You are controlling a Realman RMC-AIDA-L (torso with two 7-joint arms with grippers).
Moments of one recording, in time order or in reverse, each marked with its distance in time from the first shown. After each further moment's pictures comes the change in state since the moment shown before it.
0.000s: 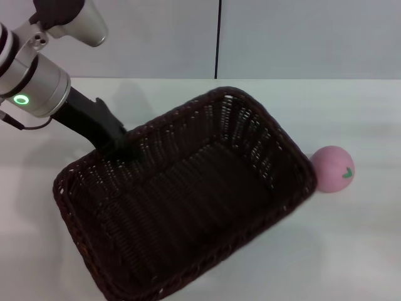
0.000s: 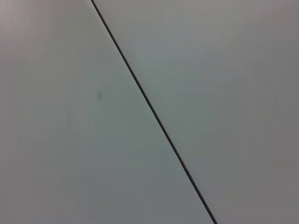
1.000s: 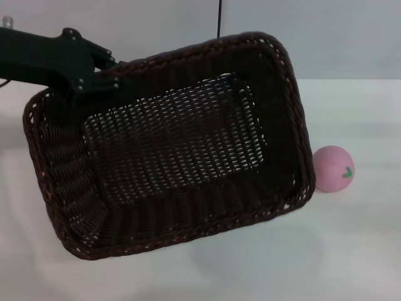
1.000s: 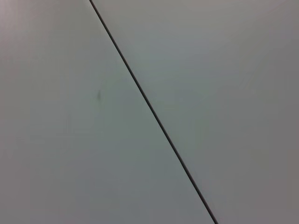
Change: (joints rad) left arm 0.102 0.080 -0.317 0.017 -0.450 0.148 0.349; right arm 0.002 0.000 0.002 0.001 0.000 0.001 0.007
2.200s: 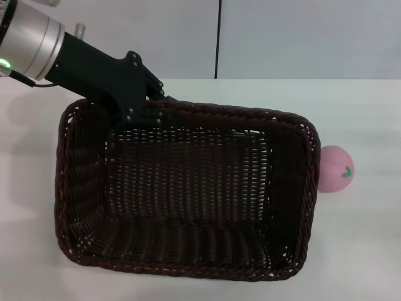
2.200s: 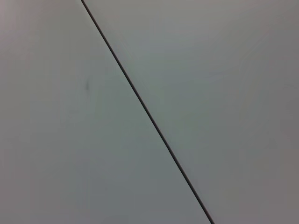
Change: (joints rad) left arm -0.178 -0.036 0.123 -0.062 0.194 0.025 0.101; right arm -0.014 0.005 0.000 0.041 0.000 -0.011 0.002
